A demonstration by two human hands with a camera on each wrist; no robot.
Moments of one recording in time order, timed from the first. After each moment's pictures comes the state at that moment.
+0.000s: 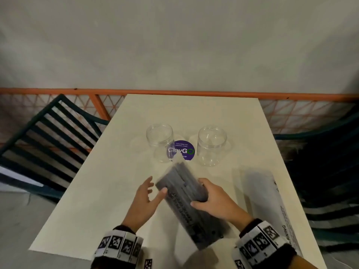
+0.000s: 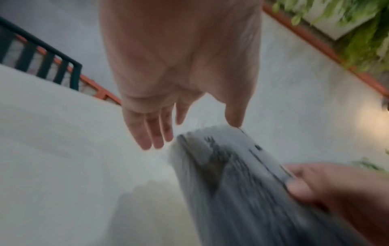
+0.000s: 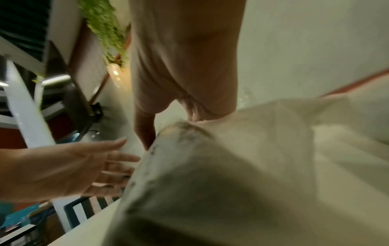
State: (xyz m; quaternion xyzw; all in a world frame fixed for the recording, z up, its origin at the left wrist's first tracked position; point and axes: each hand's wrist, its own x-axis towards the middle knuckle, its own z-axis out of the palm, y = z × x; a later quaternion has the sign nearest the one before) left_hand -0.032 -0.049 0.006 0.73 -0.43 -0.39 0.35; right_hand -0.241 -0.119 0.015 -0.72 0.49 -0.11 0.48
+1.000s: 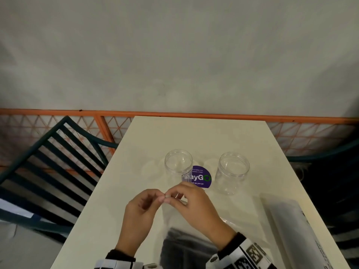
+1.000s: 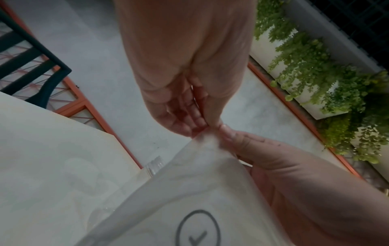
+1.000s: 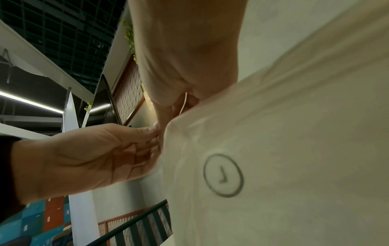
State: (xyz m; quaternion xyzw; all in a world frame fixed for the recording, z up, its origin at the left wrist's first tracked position) left_hand 0.043 -0.078 0.053 0.58 -0.45 -0.36 0.58; right_hand -0.103 -0.135 0.068 -0.80 0.39 -0.29 0.36
